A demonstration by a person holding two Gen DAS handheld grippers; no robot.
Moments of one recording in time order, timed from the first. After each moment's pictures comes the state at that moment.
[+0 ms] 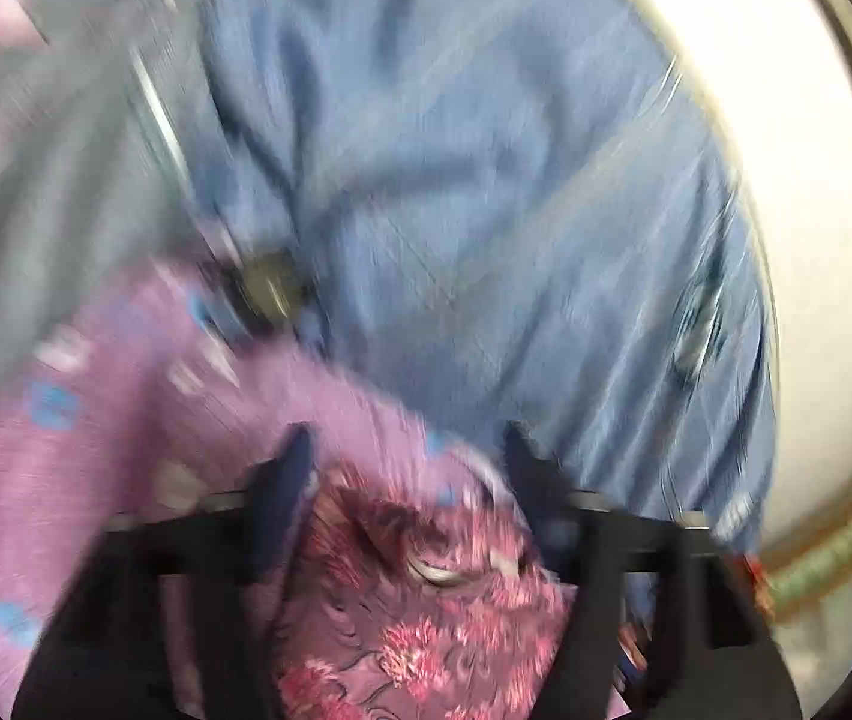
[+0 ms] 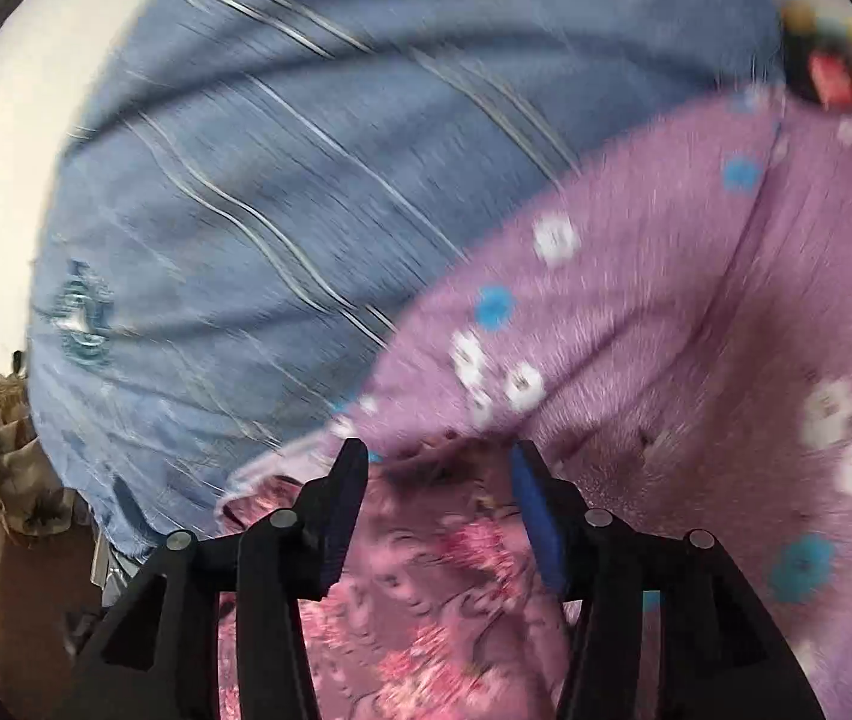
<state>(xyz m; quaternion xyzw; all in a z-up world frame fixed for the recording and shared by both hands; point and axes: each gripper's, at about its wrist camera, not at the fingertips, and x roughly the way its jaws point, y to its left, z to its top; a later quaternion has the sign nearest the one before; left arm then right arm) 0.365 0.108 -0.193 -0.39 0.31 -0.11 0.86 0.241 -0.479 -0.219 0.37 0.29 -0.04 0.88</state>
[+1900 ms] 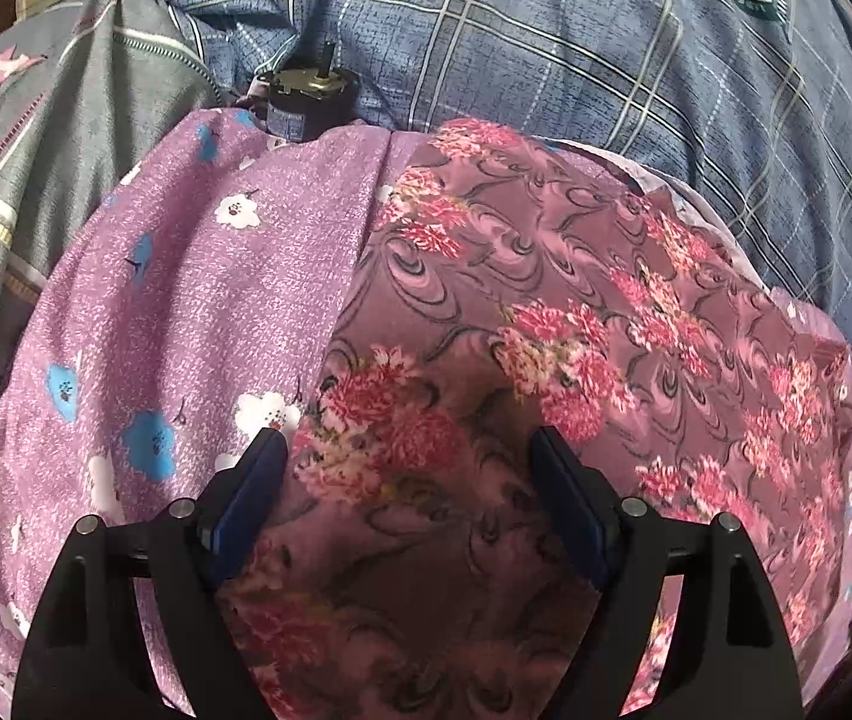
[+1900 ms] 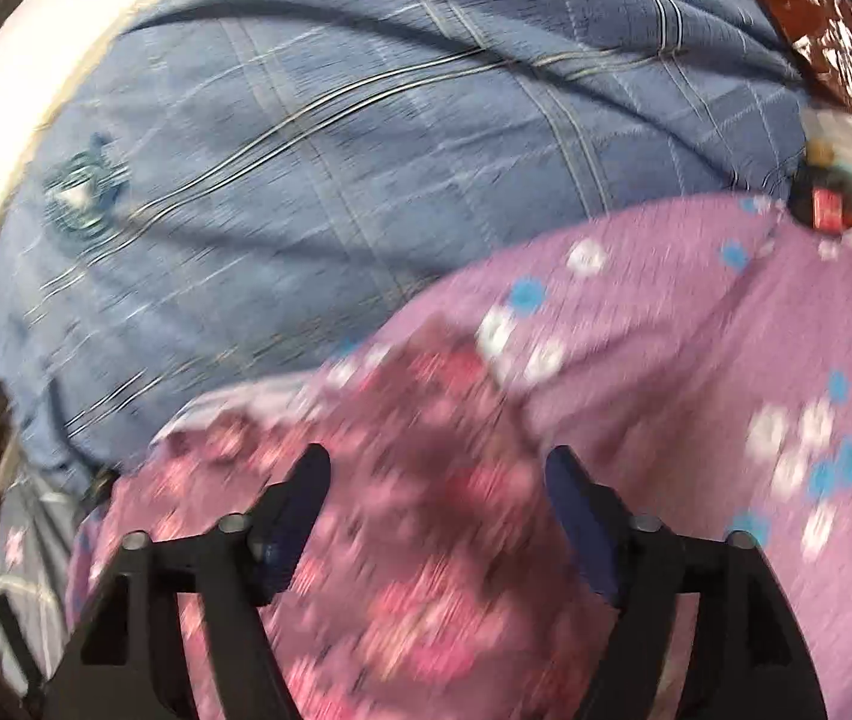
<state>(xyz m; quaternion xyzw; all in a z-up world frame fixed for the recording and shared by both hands) 0.306 0.006 -0.258 -0.10 0.50 -0.03 0.86 0.267 -0.451 -0.206 0.24 0.36 -0.10 0.90</state>
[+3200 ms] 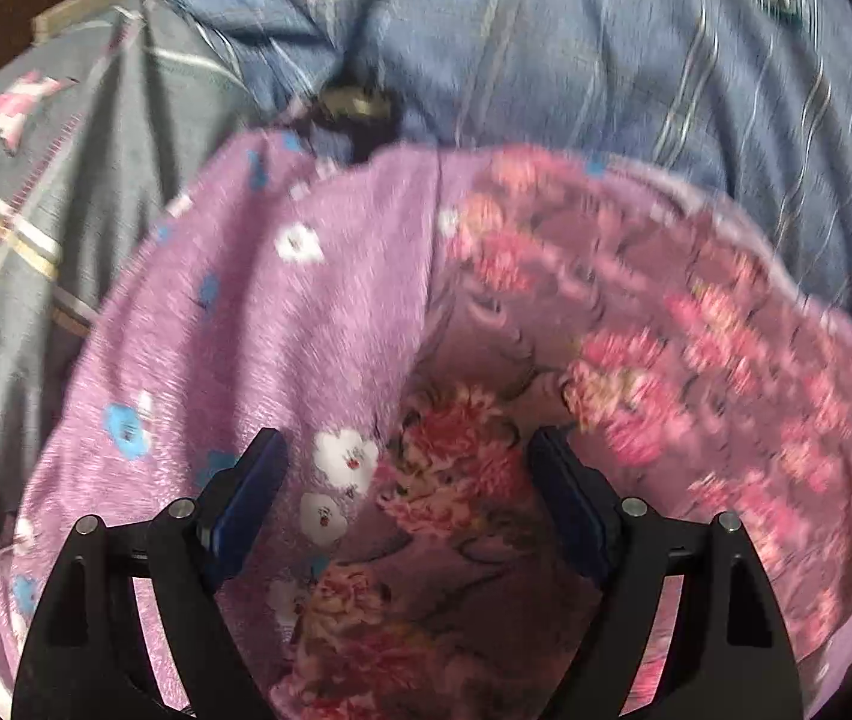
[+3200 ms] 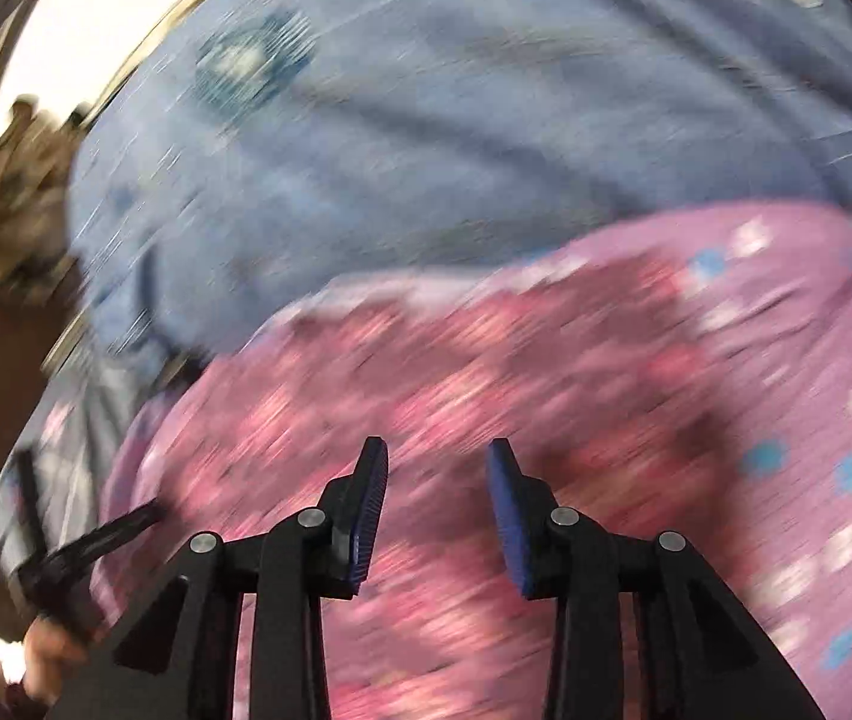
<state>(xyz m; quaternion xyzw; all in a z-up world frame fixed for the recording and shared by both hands) 0.318 0.024 -0.260 -0.07 0.50 0.00 0.86 0.237 -0.308 -0.223 0.20 0.40 0.05 0.89</state>
